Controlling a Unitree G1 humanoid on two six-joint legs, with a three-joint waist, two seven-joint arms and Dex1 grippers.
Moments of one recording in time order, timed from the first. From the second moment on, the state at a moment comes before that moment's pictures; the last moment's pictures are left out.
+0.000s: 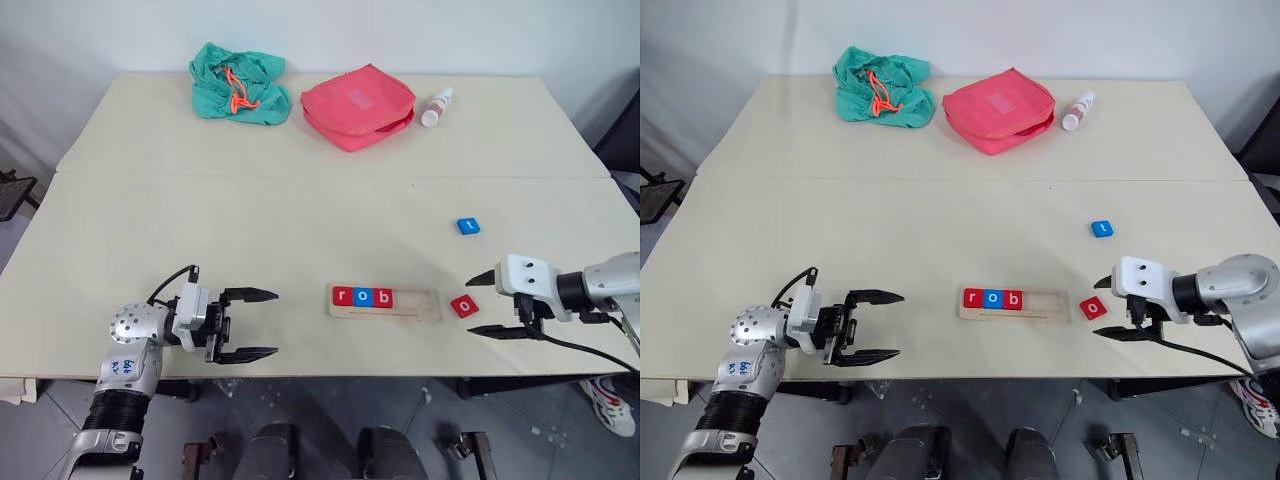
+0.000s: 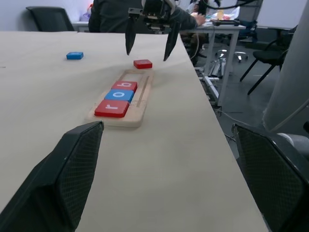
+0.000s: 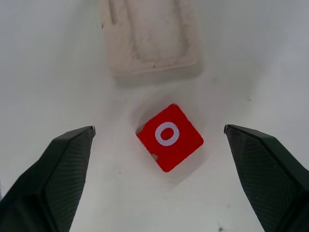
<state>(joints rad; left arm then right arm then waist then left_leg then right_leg) -0.24 0.51 0.07 0.23 -0.49 -0.19 -1.47 -0.41 -1.07 0.11 0.18 0.14 0.04 1.38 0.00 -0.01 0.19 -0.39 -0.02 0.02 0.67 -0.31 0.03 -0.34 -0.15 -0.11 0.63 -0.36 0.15</state>
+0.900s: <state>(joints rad) -0.13 0.53 0.10 0.09 -0.50 -0.16 -1.36 -0.68 -0.94 0.23 0.55 0.01 -0.18 1.50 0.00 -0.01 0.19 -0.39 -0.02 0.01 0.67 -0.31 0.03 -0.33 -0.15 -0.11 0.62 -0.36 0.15</state>
